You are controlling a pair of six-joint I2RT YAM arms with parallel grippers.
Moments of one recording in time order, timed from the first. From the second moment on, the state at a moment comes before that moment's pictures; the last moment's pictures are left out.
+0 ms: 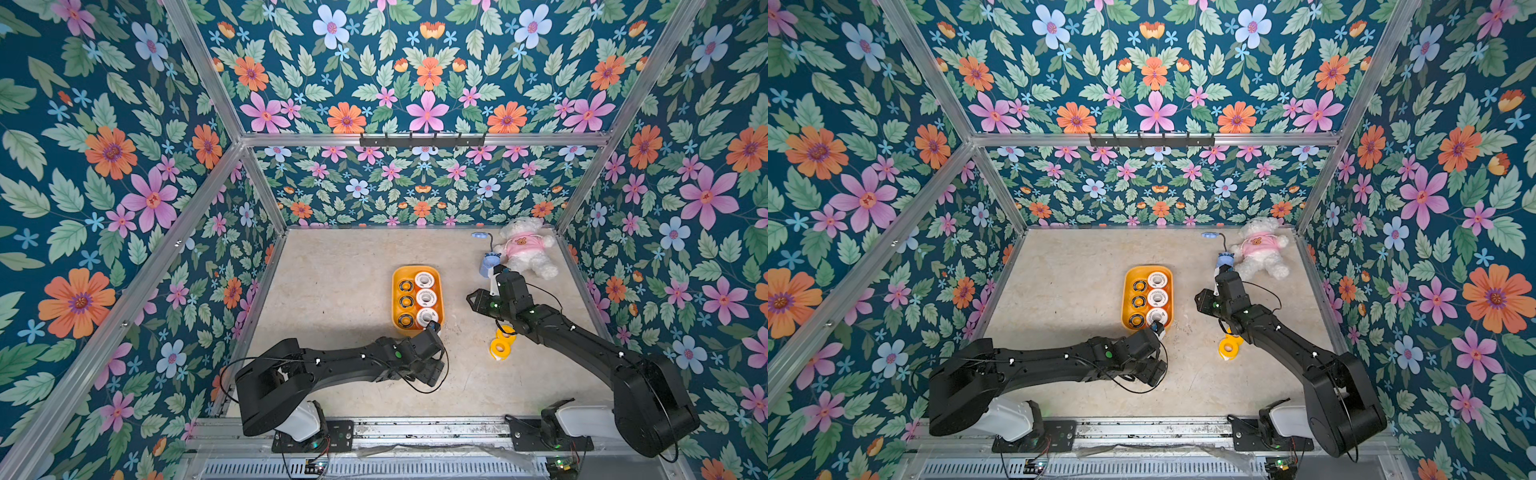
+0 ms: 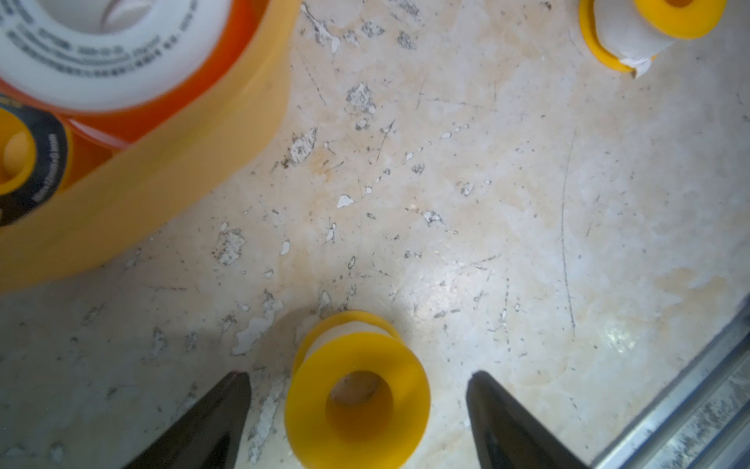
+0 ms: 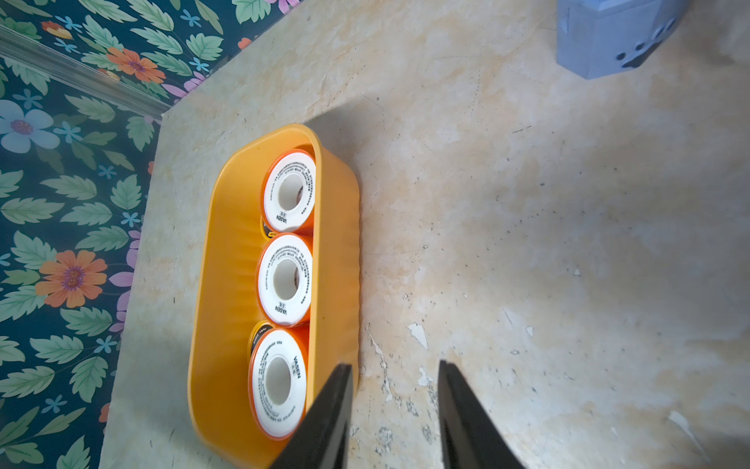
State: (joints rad) left arm -1.16 1.52 0.79 -0.34 -0.11 -0.48; right arm 0.44 1.34 0.74 -0.12 -0.15 0.66
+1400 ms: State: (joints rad) left arm -1.11 1.45 0.90 -0.48 -0.19 -0.48; right arm 0.45 1.48 0.84 -0.09 -0.32 0.63
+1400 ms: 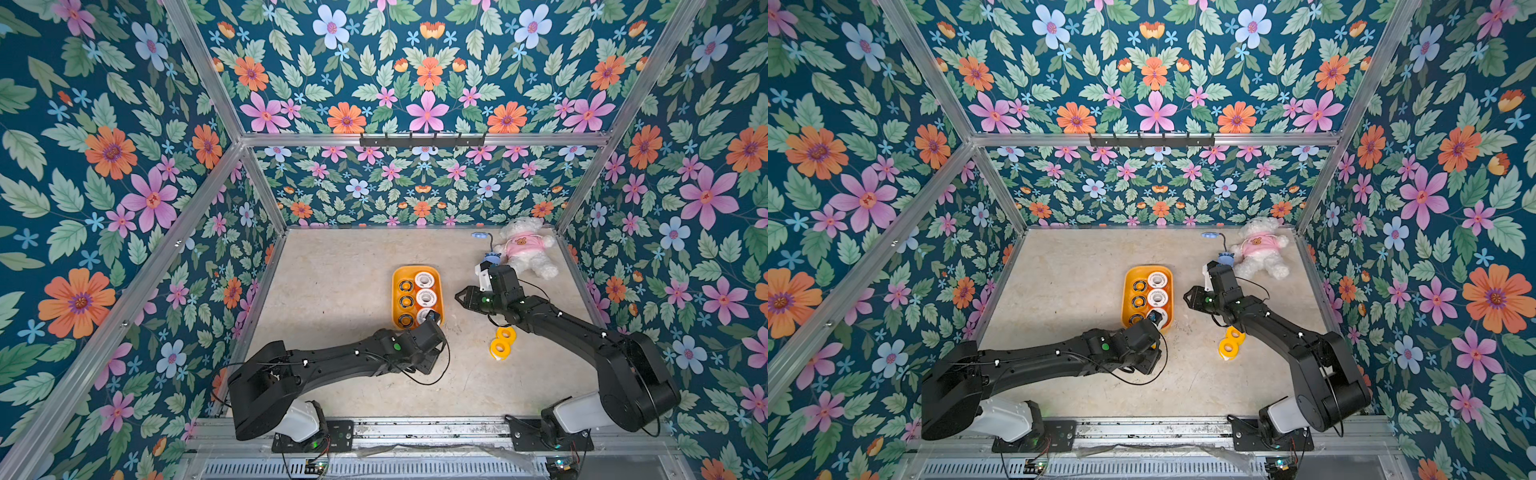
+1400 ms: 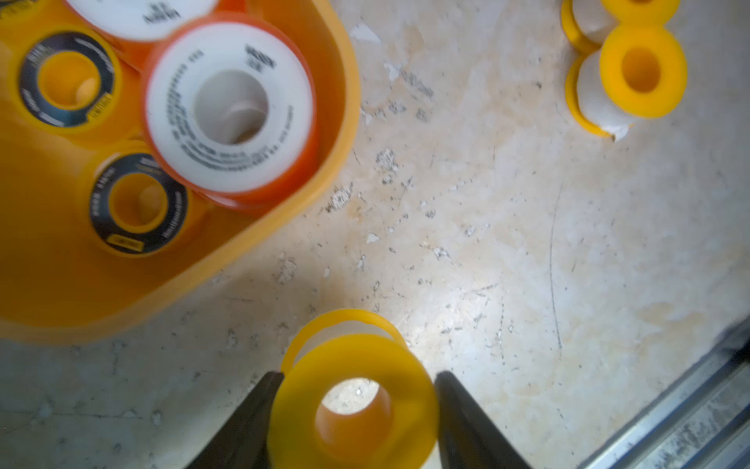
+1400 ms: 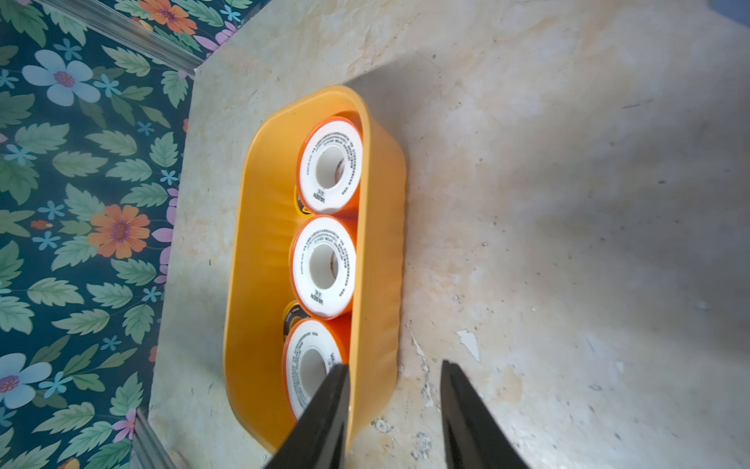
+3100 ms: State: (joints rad) left arm -0.60 1.92 1.48 -0.49 -0.15 -0.30; right arm 0.49 1.83 1.13 -0.15 -0.36 0.60
